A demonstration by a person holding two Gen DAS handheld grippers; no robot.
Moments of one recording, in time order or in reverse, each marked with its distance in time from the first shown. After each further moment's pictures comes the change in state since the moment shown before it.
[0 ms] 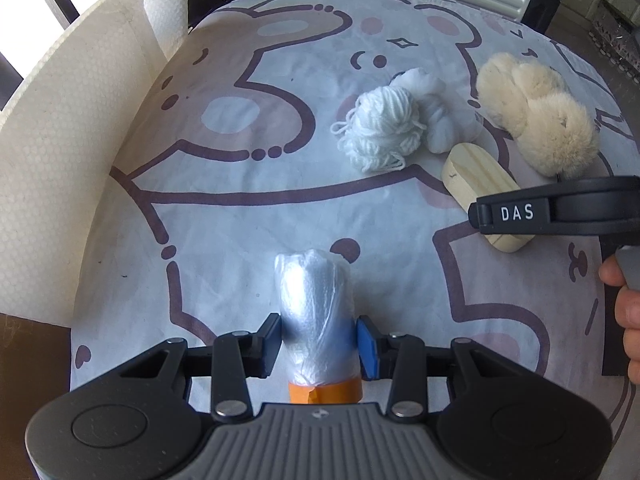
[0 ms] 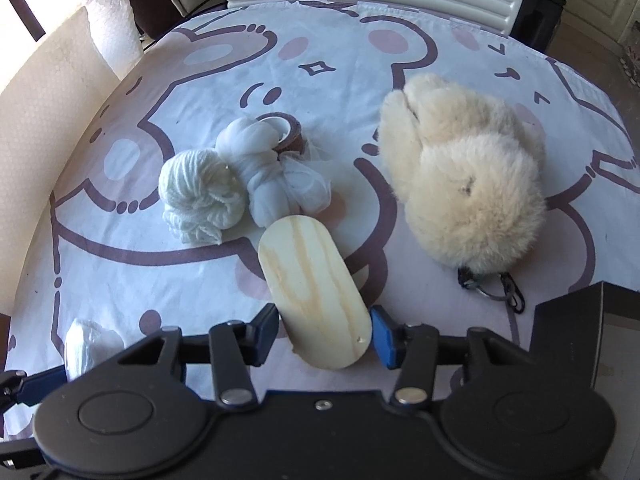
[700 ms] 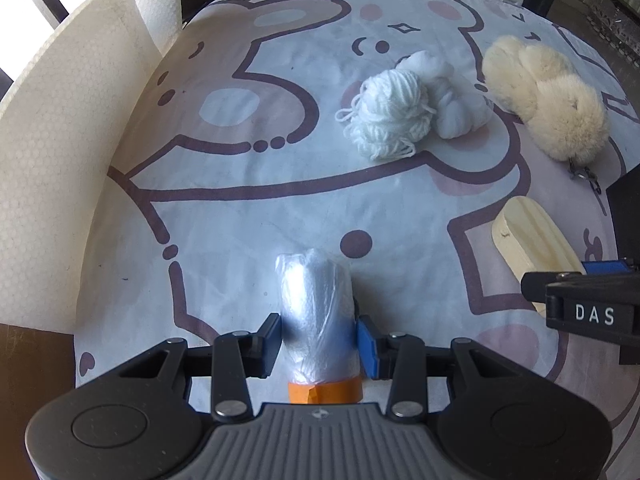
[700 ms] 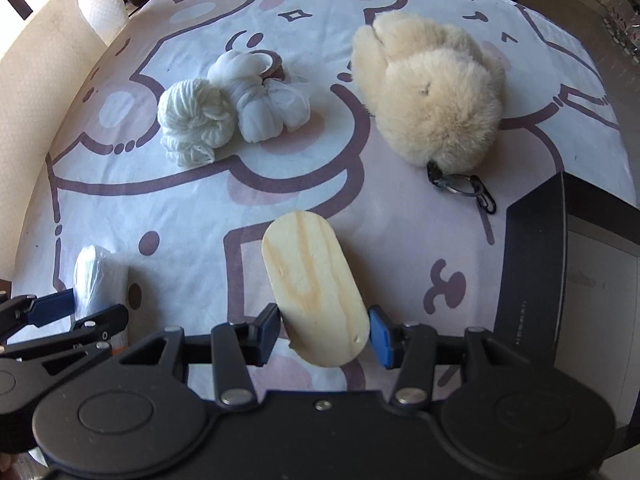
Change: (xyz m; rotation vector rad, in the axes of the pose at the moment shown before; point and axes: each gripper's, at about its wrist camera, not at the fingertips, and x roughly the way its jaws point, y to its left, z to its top) left arm 0.012 0.005 0.002 0.064 0.021 0.001; right arm -0.020 -0.005 -0.036 0.056 0.133 -0.049
